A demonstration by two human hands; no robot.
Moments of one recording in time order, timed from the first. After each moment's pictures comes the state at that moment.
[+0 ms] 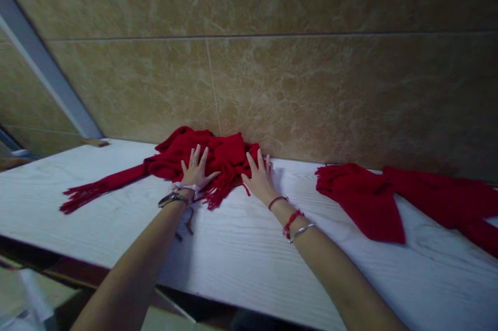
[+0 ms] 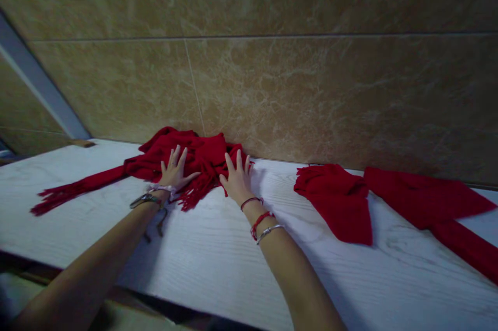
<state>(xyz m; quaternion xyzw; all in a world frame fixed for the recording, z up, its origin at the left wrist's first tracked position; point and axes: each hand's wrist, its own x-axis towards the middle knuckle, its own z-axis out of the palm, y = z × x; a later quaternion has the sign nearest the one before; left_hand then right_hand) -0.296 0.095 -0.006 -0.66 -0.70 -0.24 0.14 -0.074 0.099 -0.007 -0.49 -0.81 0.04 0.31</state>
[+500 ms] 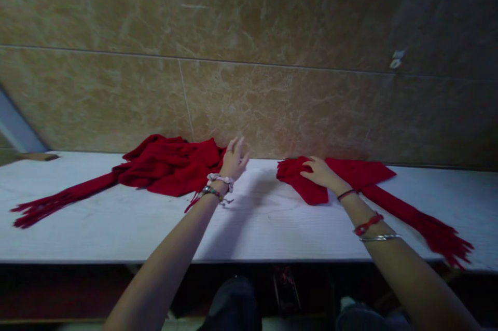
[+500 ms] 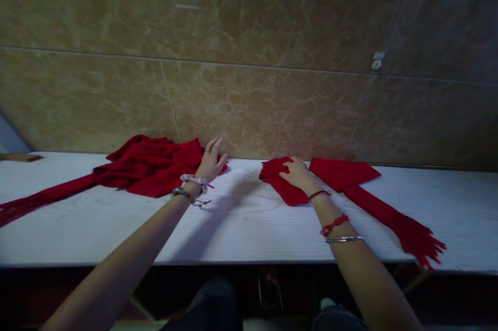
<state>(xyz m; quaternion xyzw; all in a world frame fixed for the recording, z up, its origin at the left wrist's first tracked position) -0.107 0.071 0.059 -0.76 -0.48 -0.44 0.03 0.172 0.026 0.063 -0.61 -0.76 -0.07 0.21</state>
